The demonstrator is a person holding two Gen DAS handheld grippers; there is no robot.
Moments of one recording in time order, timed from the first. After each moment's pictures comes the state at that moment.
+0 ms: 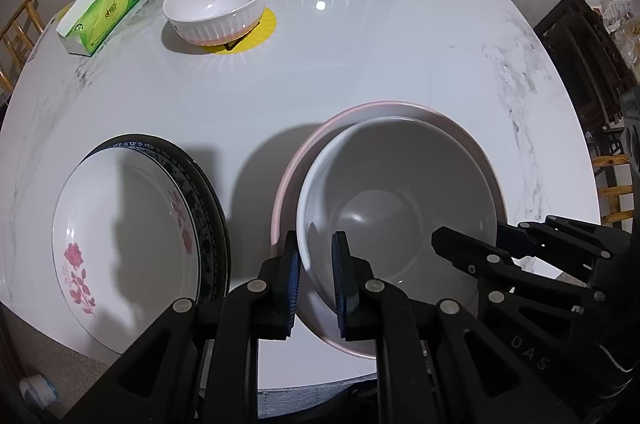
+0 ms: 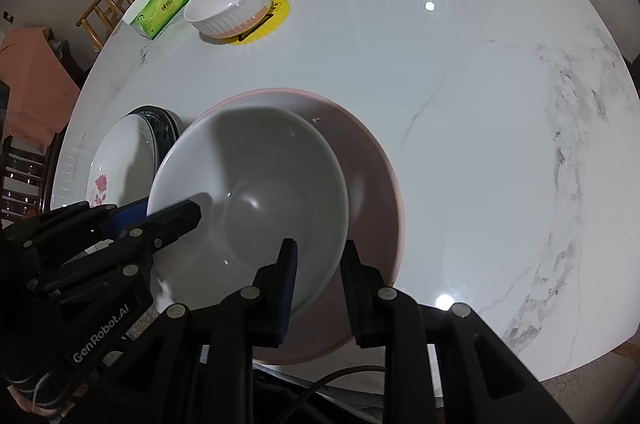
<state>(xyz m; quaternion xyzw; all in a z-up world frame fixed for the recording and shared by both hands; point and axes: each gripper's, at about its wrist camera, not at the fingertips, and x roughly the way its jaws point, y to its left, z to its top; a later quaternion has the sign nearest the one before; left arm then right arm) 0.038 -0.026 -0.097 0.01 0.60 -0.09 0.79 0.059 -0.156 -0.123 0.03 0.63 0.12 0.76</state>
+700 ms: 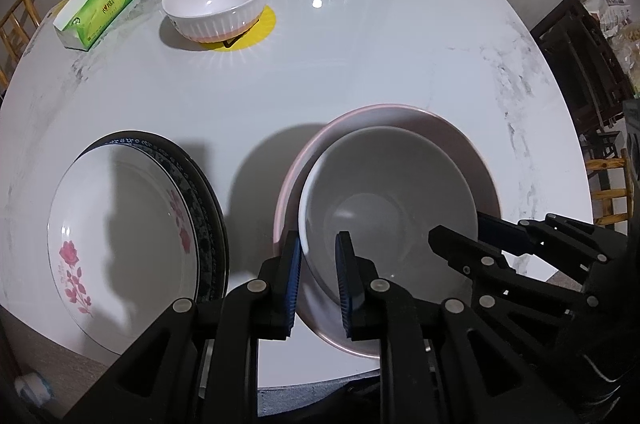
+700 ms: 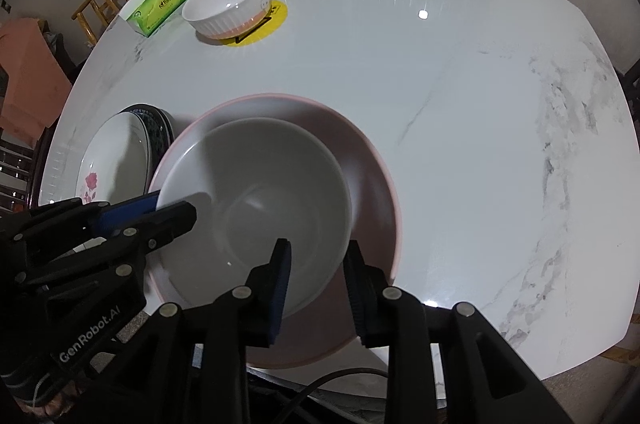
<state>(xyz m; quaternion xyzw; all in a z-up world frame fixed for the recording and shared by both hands) 0.041 -0.021 -0.098 -0.01 0.61 -0.10 0.79 0.057 -0.151 -0.120 0.01 0.62 0.10 0.77</state>
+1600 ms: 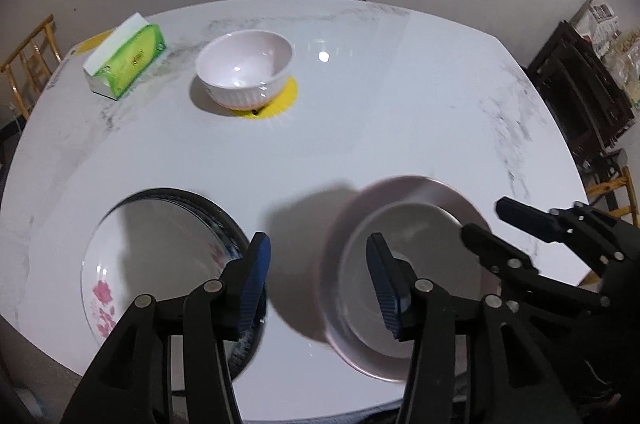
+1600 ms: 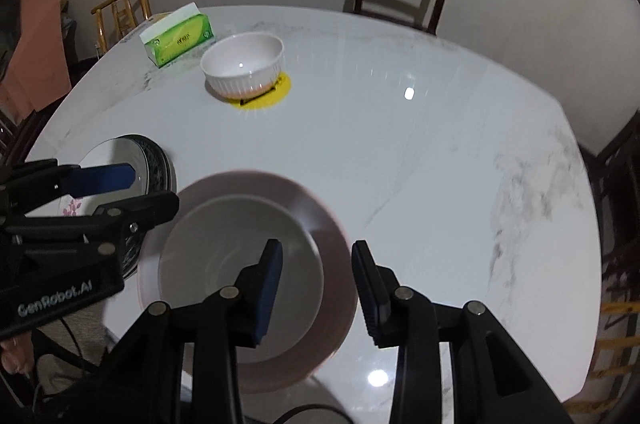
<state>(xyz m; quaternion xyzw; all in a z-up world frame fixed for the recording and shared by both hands) 0.042 0.002 -0.065 0.00 0.52 -0.08 0.85 0.049 -0.142 -0.077 -0.09 0.50 0.09 0.85</state>
